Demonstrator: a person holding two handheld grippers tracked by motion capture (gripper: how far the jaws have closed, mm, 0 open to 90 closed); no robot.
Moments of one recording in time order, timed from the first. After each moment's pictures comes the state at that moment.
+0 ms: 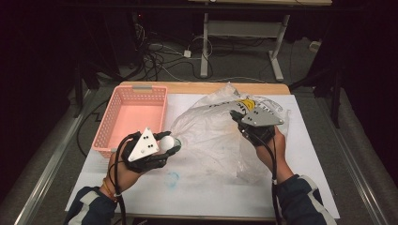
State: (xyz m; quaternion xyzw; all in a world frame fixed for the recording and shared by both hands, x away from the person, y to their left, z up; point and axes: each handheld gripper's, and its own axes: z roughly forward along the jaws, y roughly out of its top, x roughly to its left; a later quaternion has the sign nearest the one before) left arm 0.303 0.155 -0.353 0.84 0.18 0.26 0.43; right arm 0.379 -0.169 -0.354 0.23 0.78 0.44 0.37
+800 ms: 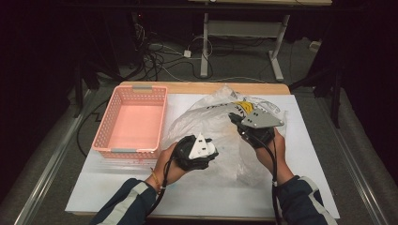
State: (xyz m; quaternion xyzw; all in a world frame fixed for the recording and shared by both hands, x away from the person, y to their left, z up) left arm 0.351 0.046 -0.415 0.88 0.14 0.22 0.39; right arm 0.374 -0.168 -0.355 0.23 0.79 0.45 0.35
